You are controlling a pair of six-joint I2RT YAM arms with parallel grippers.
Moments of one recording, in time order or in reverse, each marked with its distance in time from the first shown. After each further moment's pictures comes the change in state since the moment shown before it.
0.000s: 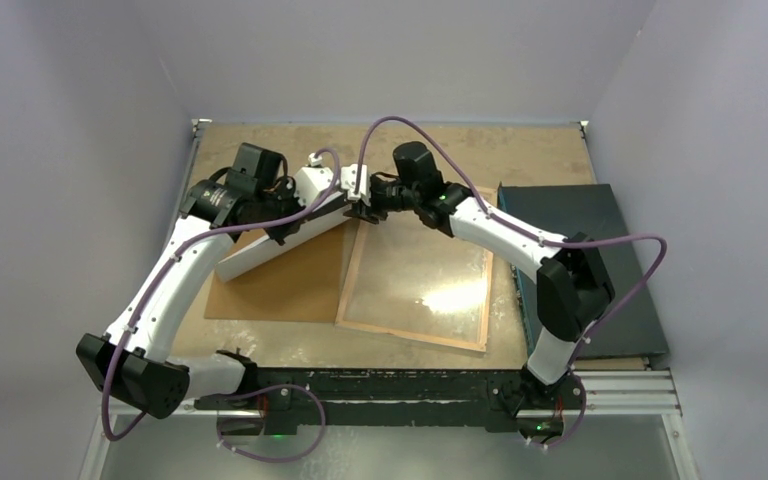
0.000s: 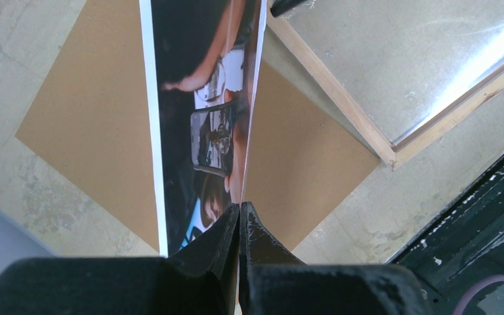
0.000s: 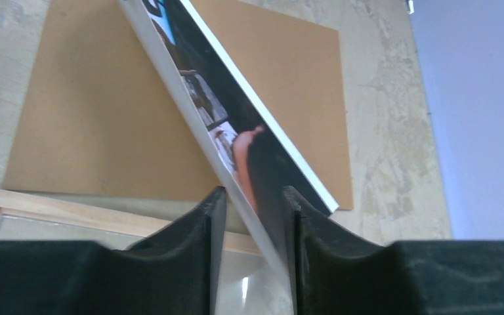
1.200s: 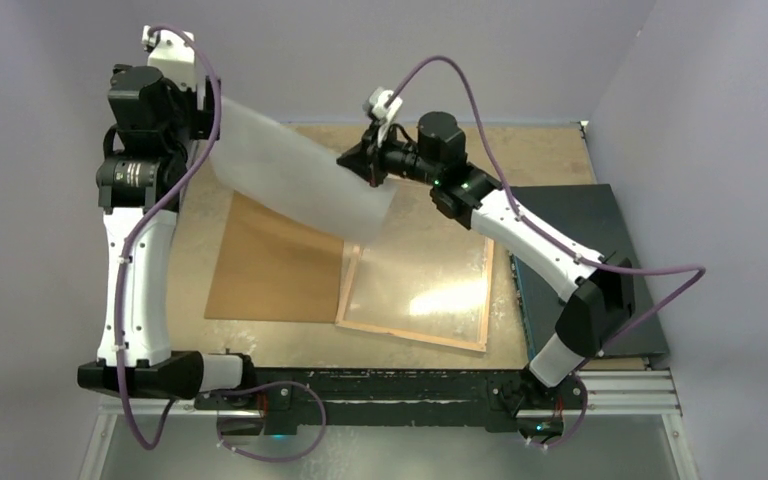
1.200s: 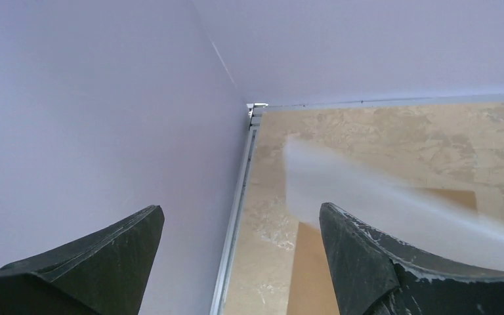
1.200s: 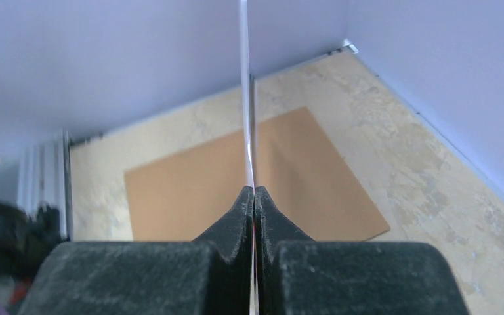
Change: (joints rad) left arm 0.351 0.040 0.411 0.349 -0.476 -0.253; right arm -0.005 -0.109 0.108 0.129 0.134 0.645
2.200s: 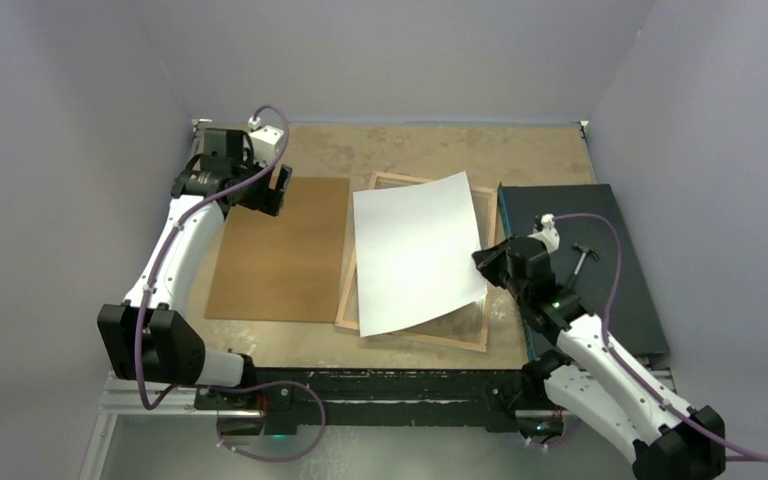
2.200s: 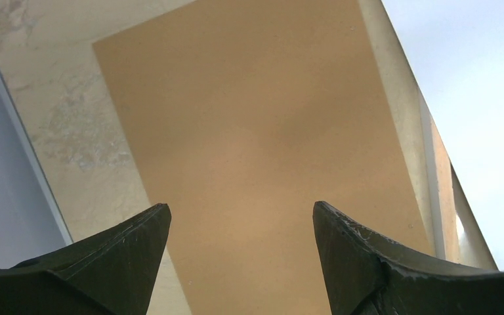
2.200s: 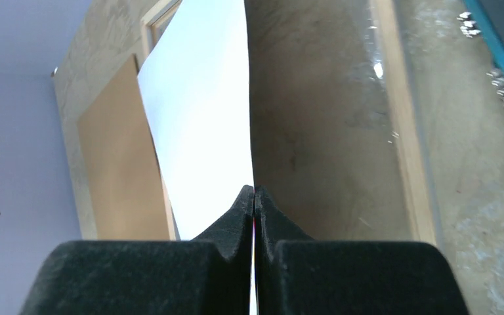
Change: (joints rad) left arm -0.048 0.086 -0.473 -0.024 0.376 -0.013; right arm -0.223 -0.847 -0.955 -0.327 0.744 1.051
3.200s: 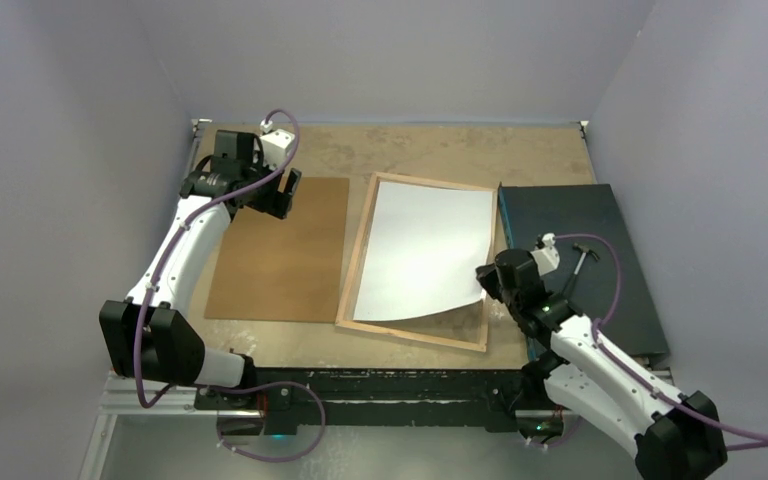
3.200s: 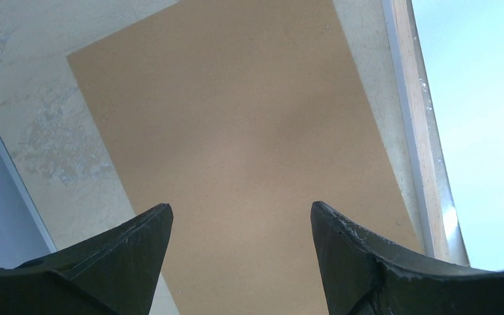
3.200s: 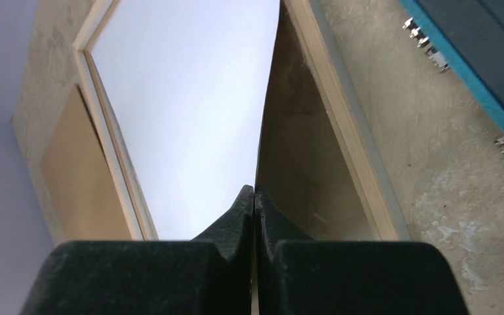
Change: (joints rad) left arm -0.060 0.006 -0.019 0.008 0.016 0.001; right arm 0.024 -0.015 -0.112 -0.056 0.138 0.188
